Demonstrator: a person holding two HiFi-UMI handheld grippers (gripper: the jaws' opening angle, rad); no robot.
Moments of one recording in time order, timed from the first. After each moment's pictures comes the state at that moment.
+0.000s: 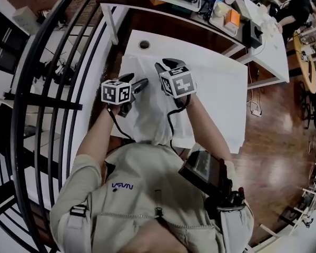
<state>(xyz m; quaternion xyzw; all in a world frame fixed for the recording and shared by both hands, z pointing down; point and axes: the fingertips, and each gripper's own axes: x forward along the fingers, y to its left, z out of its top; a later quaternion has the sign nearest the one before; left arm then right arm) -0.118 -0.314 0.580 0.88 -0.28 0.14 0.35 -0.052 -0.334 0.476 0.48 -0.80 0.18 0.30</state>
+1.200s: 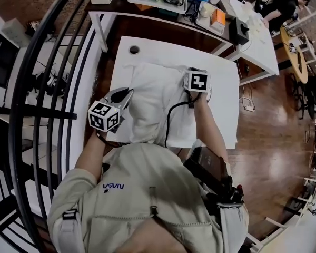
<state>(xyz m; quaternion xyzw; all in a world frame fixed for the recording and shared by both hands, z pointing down) -0.139 -0.261 0.521 0.94 -0.25 0.10 0.22 0.140 -0.309 0.514 0.70 -0.60 0.25 0.32</state>
